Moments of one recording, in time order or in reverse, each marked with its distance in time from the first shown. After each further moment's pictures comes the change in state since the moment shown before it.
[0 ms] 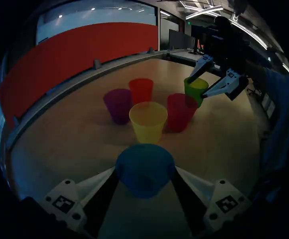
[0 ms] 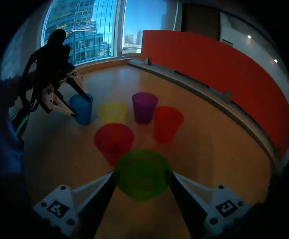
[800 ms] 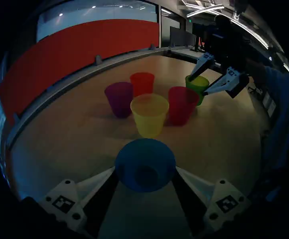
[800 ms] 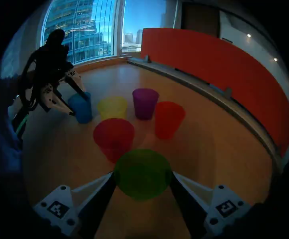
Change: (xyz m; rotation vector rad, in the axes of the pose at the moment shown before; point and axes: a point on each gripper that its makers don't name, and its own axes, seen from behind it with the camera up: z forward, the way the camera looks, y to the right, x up) left arm -0.015 -0.001 0.000 0.008 -0.022 -0.005; right arm -0.010 -0.003 0.007 0.000 -0.008 0.005
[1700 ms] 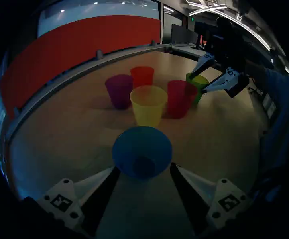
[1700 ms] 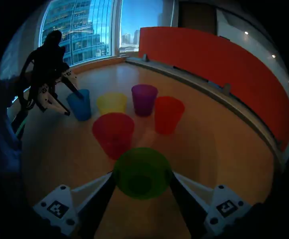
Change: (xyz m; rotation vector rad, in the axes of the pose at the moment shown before) left arm -0.018 0.005 -0.006 -0.002 -0.035 -0.021; right arm -0.015 -0.002 0.002 -0.009 0.005 0.029
